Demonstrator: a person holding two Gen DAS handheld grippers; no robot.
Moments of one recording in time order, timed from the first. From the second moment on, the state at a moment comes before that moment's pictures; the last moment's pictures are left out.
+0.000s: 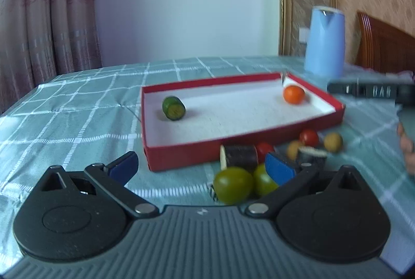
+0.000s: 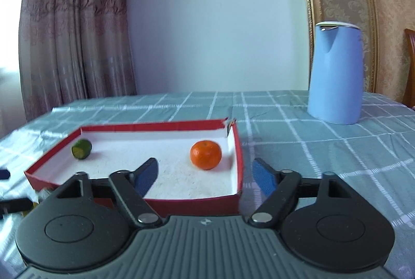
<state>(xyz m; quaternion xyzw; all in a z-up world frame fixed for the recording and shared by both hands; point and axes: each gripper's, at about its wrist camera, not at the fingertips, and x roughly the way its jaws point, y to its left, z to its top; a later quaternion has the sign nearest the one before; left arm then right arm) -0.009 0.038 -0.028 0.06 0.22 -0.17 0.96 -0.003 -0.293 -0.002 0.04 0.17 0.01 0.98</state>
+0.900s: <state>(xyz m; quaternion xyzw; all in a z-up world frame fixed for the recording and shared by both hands) 0.008 0.023 -0.039 0.12 0.29 -0.12 0.94 -0.018 -0.301 -0.011 0.04 0.20 0.03 0.98</state>
